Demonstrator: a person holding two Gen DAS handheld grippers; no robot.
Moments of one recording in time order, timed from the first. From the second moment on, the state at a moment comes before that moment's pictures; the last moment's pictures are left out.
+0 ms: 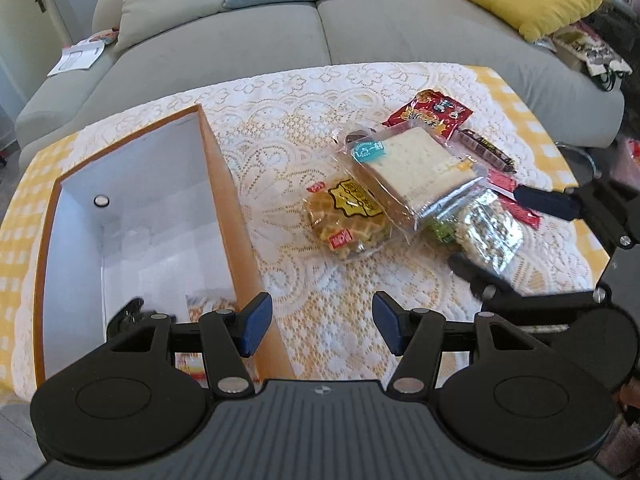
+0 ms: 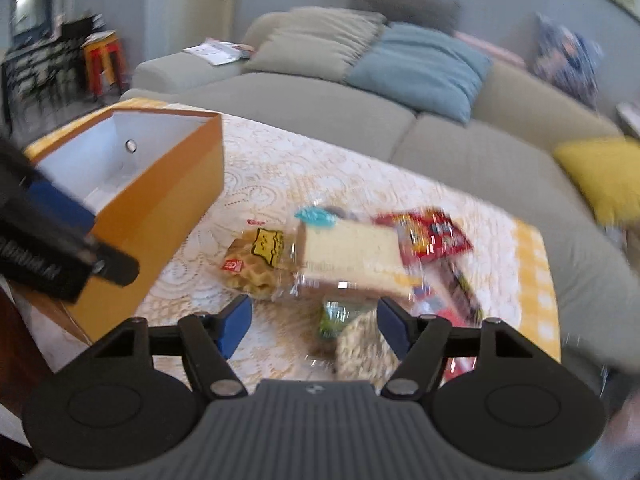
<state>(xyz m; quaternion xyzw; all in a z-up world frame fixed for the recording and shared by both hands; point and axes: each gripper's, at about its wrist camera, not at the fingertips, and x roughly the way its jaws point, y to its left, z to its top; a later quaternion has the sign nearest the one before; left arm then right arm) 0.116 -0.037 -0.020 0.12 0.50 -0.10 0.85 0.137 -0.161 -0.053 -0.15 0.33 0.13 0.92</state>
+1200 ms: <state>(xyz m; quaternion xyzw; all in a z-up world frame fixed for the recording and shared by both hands) 0.178 -0.045 -0.059 0.16 0.53 -0.11 0.82 0.213 -0.133 -0.128 -0.44 0.33 0.20 0.81</state>
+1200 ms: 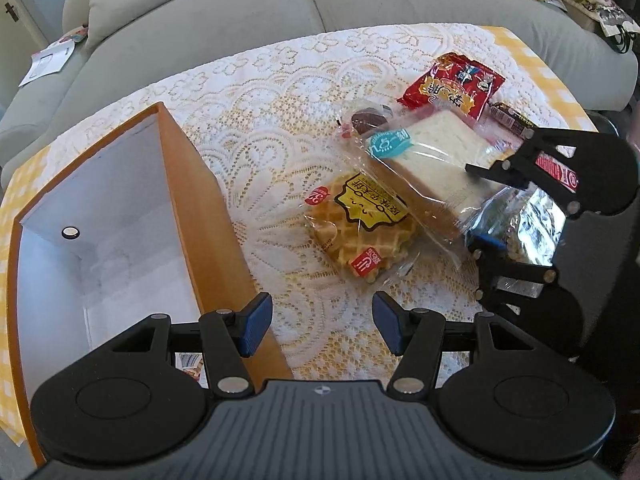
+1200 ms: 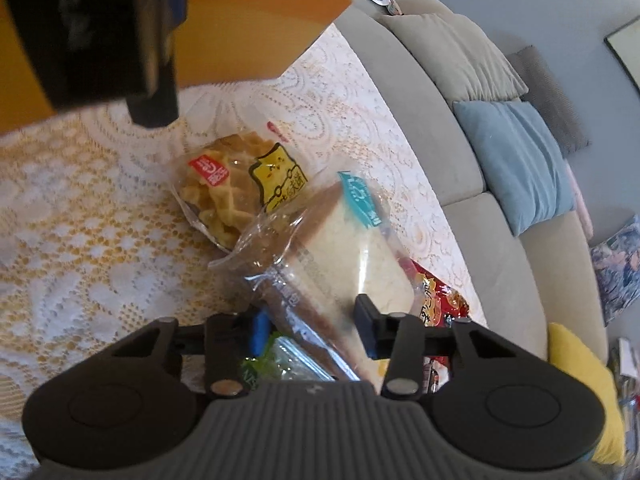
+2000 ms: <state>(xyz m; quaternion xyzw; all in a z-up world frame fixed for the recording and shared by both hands) 0.150 -0.078 -0.045 0.08 0.54 -0.21 0.82 0.191 -0.273 -0.014 0.09 0.40 0.10 0.91</state>
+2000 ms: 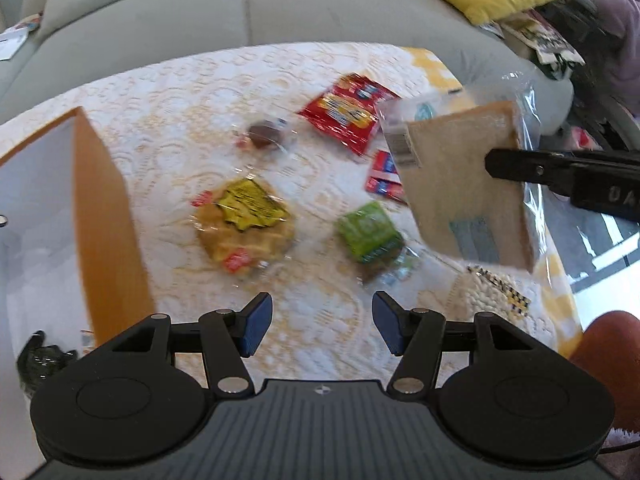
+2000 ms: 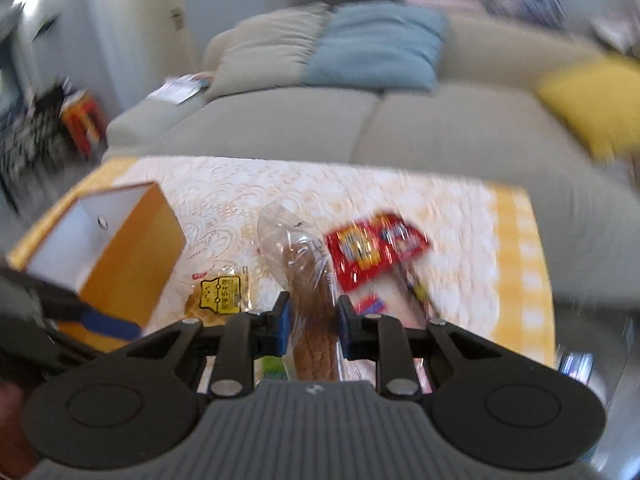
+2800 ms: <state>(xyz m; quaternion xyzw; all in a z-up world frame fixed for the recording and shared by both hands) 0.163 -0.112 -0.072 0.06 0.54 -0.20 0.82 0.192 -0.286 -0.046 0.11 0.42 0.07 0.90</state>
